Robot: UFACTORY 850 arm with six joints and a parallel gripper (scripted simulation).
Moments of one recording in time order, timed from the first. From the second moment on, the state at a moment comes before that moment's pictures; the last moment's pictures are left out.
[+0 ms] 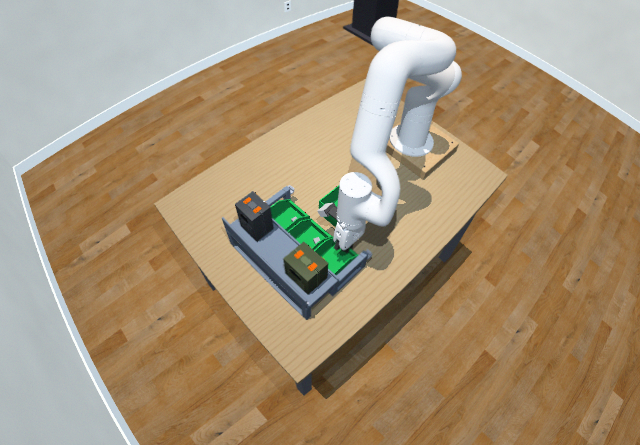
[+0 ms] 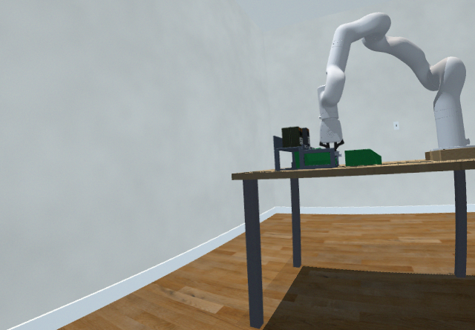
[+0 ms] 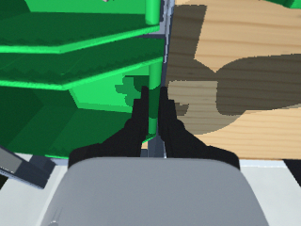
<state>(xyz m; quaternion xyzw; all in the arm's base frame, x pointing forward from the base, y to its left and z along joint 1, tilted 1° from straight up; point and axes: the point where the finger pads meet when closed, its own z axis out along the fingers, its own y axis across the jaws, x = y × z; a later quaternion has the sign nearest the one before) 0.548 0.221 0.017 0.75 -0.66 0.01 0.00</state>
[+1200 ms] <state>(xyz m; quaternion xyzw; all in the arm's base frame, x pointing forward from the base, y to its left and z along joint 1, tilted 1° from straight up) 0.533 0.219 0.017 0.75 -0.66 0.01 0.00</state>
